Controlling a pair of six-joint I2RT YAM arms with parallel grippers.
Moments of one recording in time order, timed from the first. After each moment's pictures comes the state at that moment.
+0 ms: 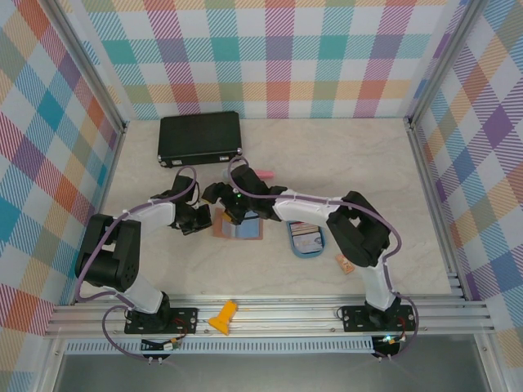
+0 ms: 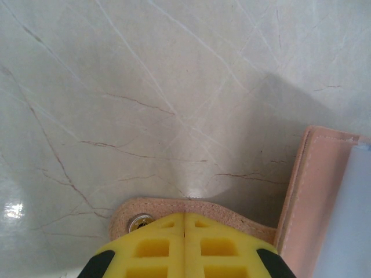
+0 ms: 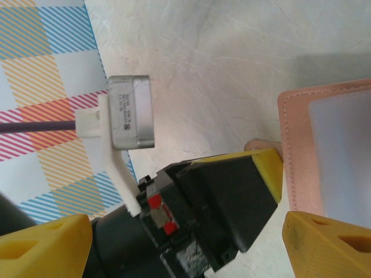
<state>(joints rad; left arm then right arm) -0.19 1.58 0.80 -0.43 0.22 -0.50 0.90 2.01 1.42 -0.04 -0.32 1.33</state>
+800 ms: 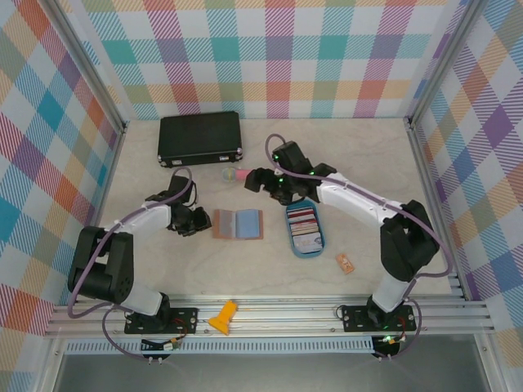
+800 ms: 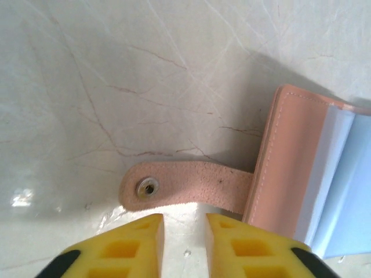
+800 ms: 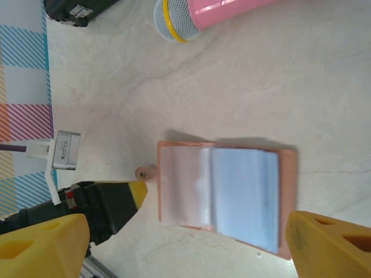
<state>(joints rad) -0.20 1.47 0.80 -0.56 0.20 -0.52 0.68 1.70 1.34 -0.47 -0.29 0.81</state>
